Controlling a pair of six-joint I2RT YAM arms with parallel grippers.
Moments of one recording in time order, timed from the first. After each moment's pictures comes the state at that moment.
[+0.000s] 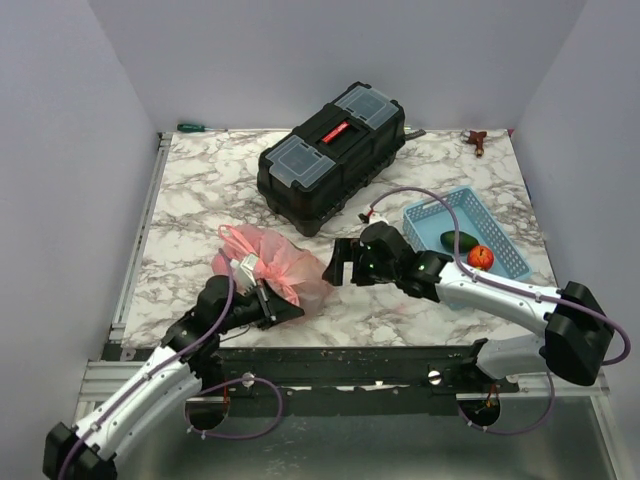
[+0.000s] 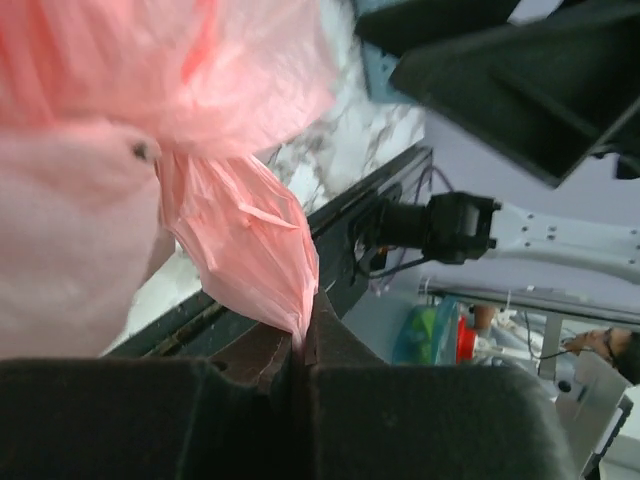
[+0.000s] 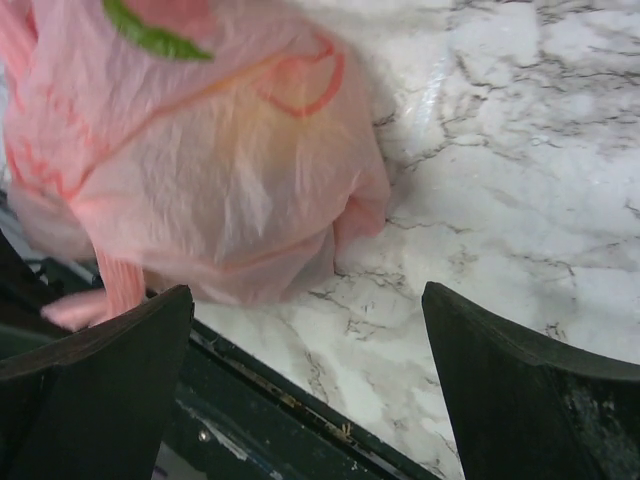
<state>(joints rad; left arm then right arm) -0.54 0.40 0.20 -0.18 0.46 -1.12 0.91 1.33 0.85 -0.23 0.03 0.73</state>
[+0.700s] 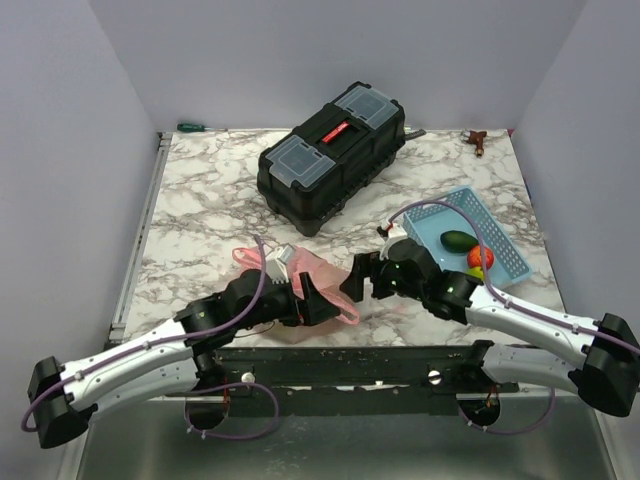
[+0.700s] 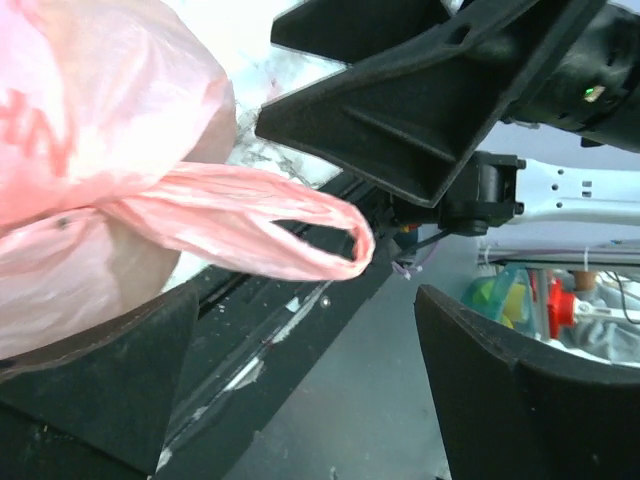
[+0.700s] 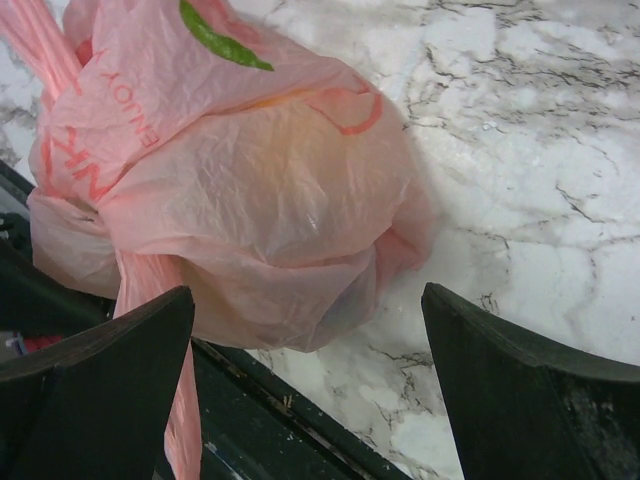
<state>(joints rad) -1.02 0.75 0.49 -0.16 0.10 -1.02 0.91 1.07 0.65 -0.18 0.08 0.62</state>
